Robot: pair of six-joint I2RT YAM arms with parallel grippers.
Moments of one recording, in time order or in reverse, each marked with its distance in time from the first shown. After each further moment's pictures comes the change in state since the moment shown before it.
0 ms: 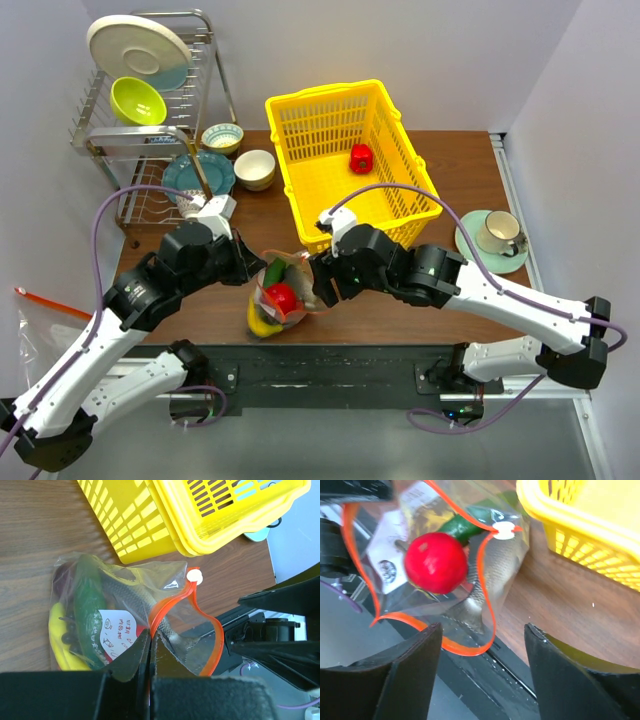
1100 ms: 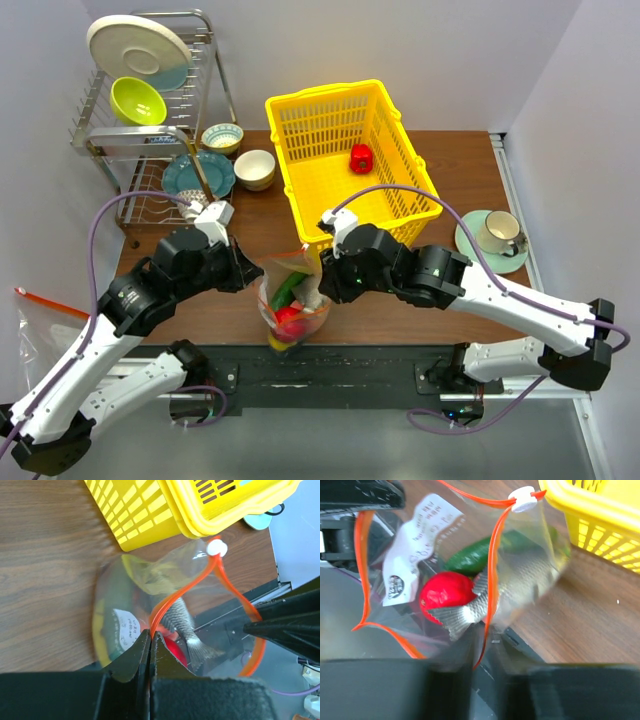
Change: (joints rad) left arm 0.000 -0.035 -0.003 -0.061 0.026 0.005; right arm 0.000 -0.021 -0.010 0.010 -0.070 0.055
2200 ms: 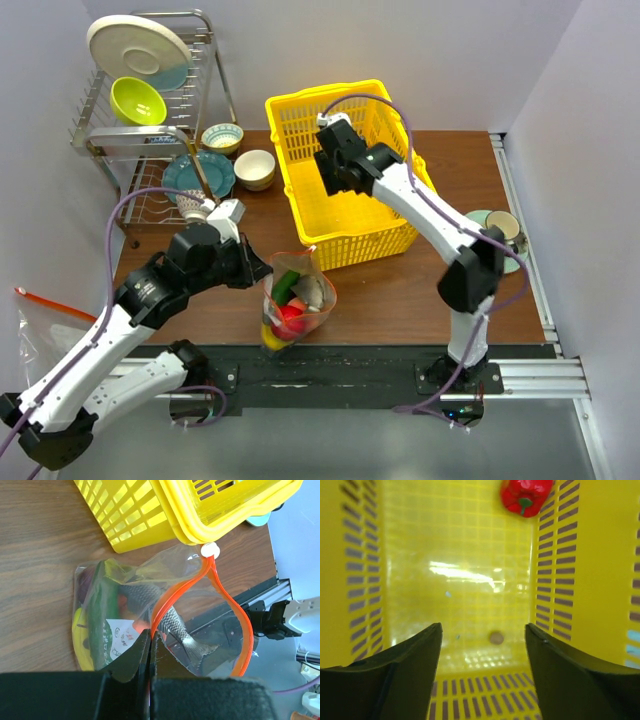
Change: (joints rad) left arm 0.000 0.051 -0.046 0.091 0.034 0.000; right arm -0.476 0.710 0.674 -0.128 0.345 -0.340
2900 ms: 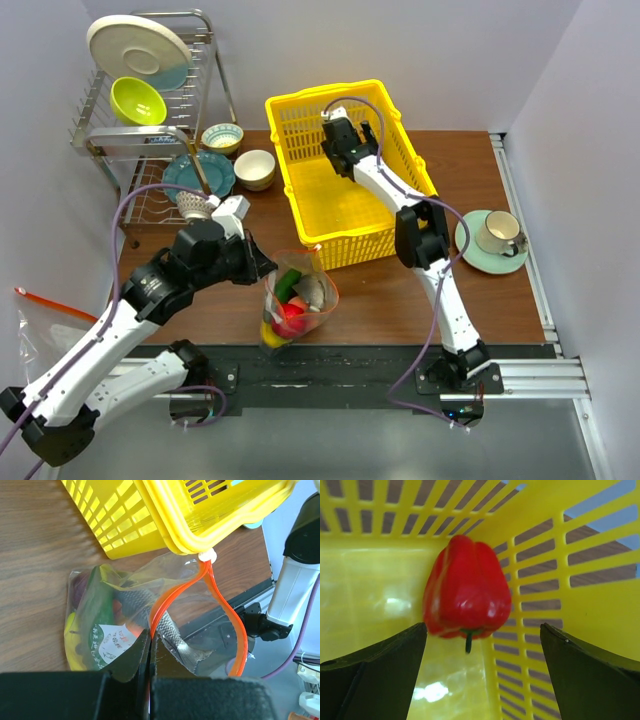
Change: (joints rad) left arm 0.000 0.029 0.000 0.047 0.014 0.000; right arm -0.185 0.616 0.381 0.381 0.192 -0.332
